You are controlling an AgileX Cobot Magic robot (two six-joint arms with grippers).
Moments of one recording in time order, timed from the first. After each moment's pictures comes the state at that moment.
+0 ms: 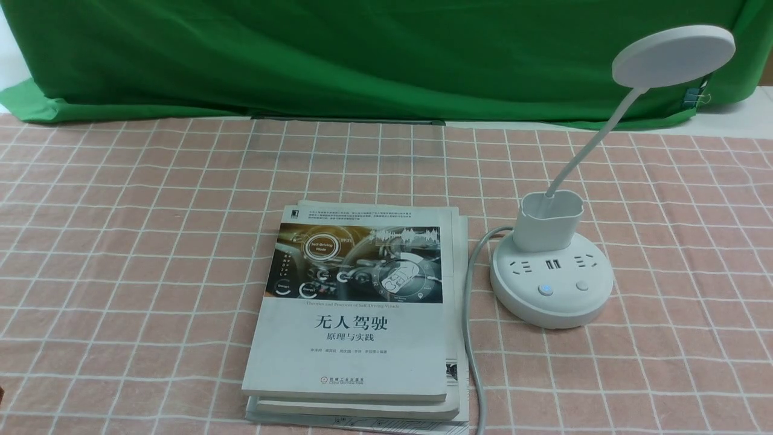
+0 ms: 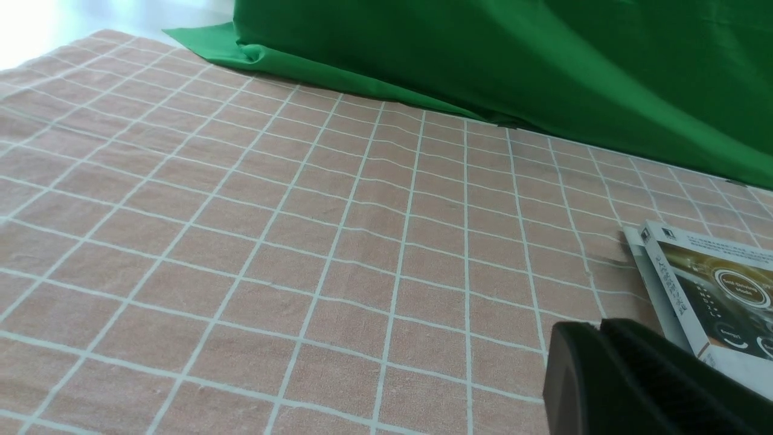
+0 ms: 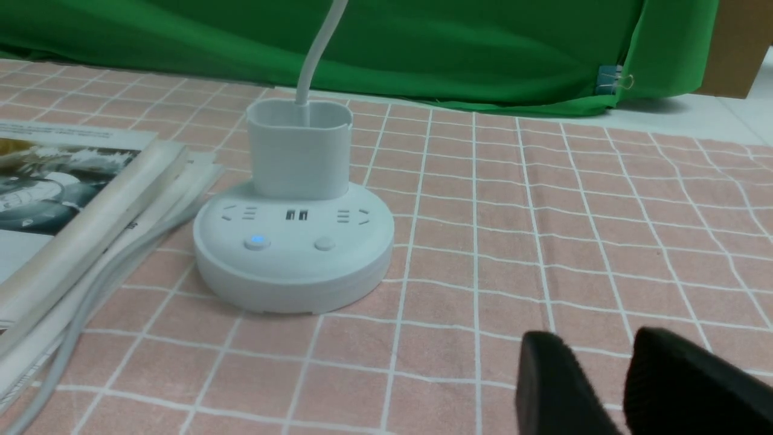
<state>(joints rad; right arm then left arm) 0.04 0.00 0.01 0.22 0.26 -0.30 0.06 0.00 0.01 0.04 0.24 -0.21</state>
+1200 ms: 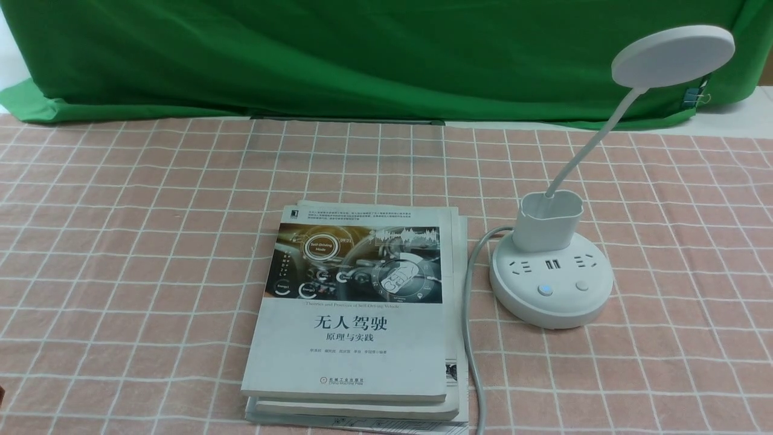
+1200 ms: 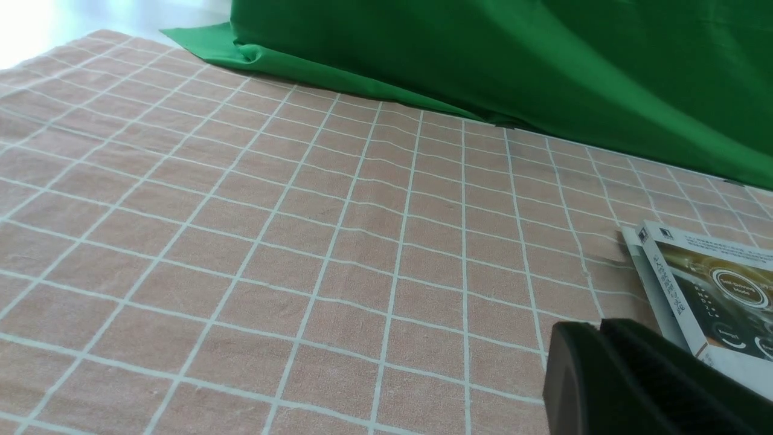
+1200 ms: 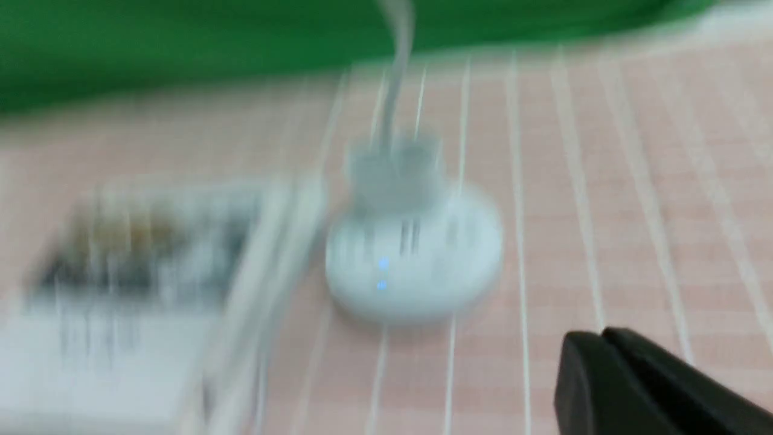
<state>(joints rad) 0.04 0.52 -0.52 0.34 0.66 -0.18 0.06 0.00 0.01 0.04 0.24 -0.21</state>
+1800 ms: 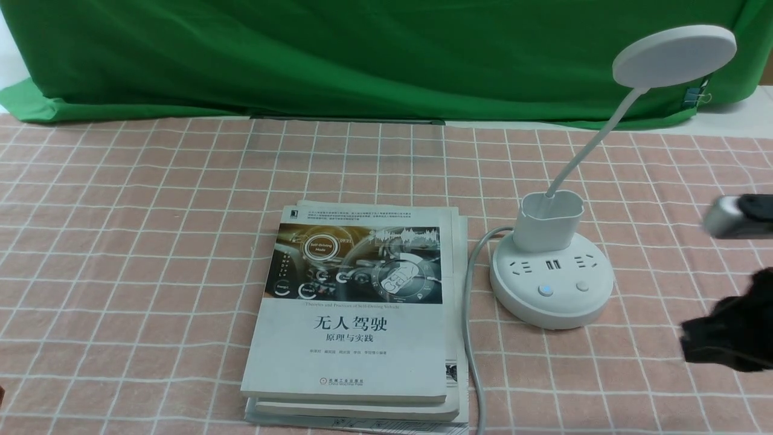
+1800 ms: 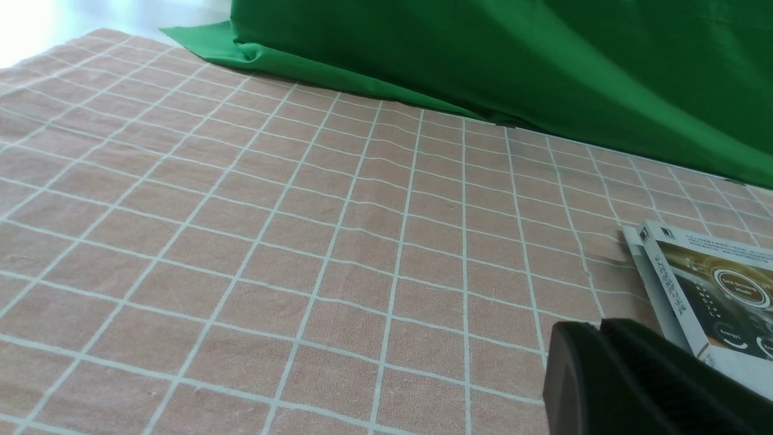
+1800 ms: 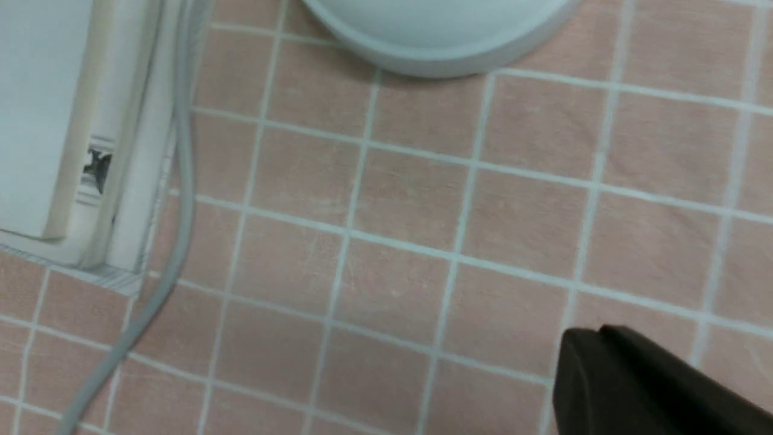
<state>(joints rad) 0.13 1.30 -0.77 0.33 0.75 -0.30 0.06 0.00 0.01 0.04 0.24 -0.21</state>
